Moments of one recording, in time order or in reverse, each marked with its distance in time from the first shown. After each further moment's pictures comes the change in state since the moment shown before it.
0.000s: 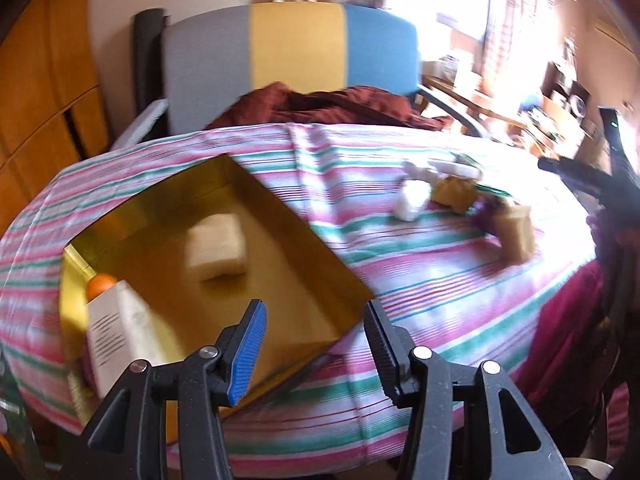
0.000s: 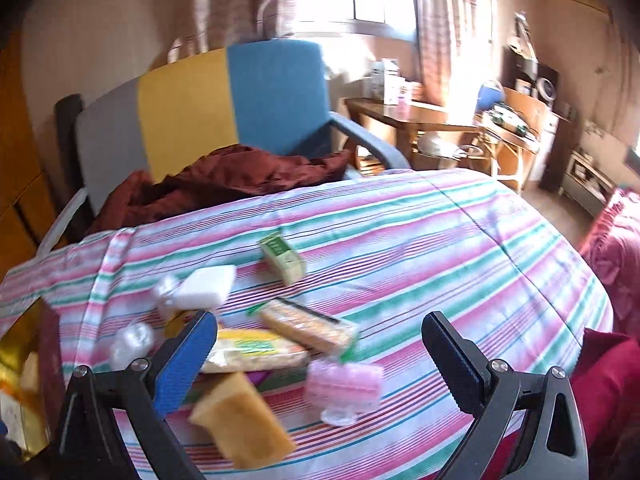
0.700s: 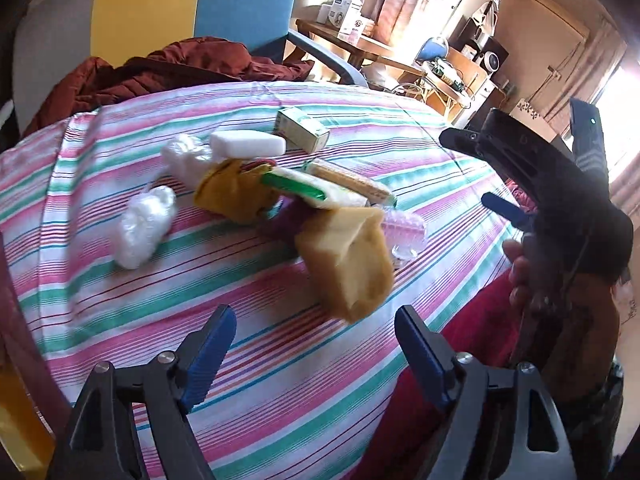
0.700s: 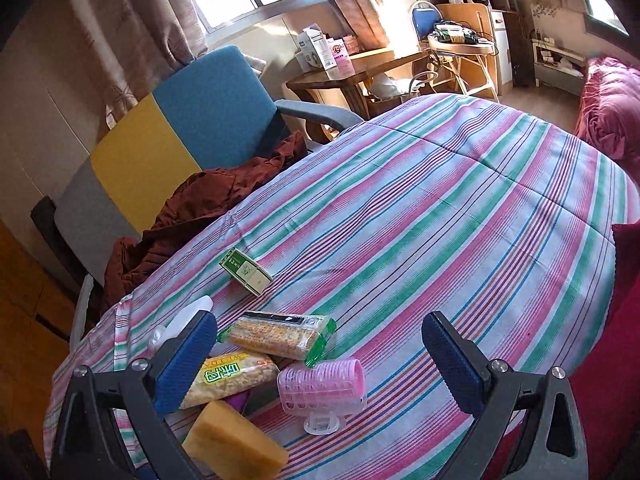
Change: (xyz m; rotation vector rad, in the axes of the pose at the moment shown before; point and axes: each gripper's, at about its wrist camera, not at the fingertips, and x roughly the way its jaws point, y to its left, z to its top) left arm 0.102 -0.182 0.069 0.088 0.199 -0.389; right arm 0.027 -0.073 -0.008 0.375 0.069 0.118
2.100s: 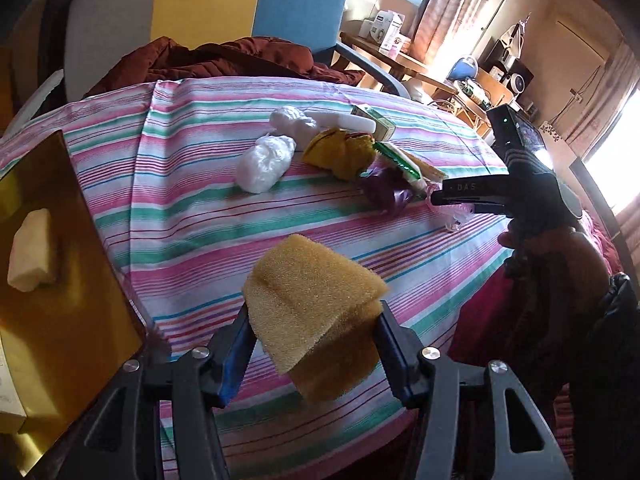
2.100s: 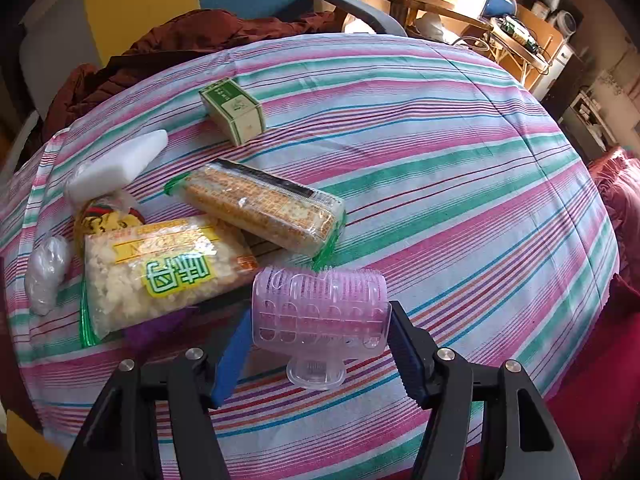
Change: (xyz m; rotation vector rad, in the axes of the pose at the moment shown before) left arm -0.050 0.073 -0.072 -0.077 -0.058 0.097; right arm 0.071 0.047 -0.050 -0.388 0.384 -0.265
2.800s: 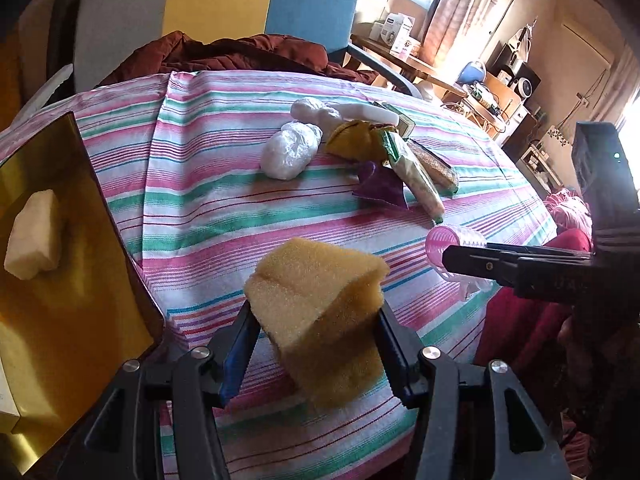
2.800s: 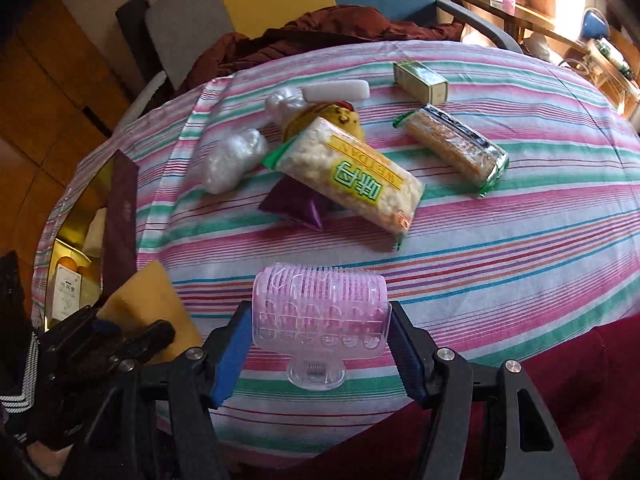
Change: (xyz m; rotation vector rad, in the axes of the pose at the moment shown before) left arm 0.012 0.018 -0.012 -0.006 -0.021 0.009; right arm -0.064 0.069 -0.091 -0.188 -0.040 0.379
